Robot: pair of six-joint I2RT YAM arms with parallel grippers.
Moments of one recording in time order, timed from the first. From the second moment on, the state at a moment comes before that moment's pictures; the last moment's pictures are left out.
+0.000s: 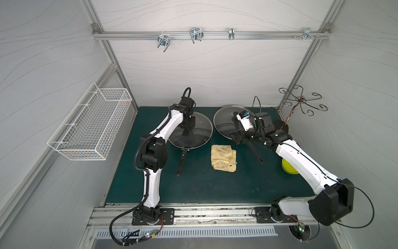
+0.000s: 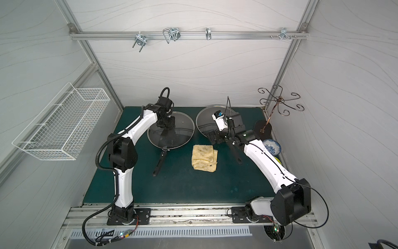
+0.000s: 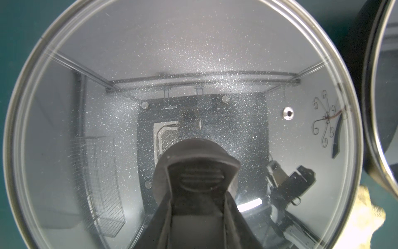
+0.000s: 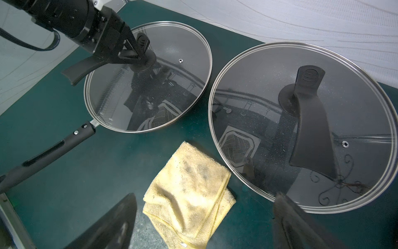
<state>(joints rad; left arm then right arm) -0.33 2.11 1.96 -1.05 -0.04 -0.29 0.44 1.32 1.17 -0.53 -0.25 -0.06</state>
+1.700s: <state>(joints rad) 0.09 1.08 0.45 0.06 0.06 -0.12 0.12 1.23 0.42 0.36 0.05 -0.02</state>
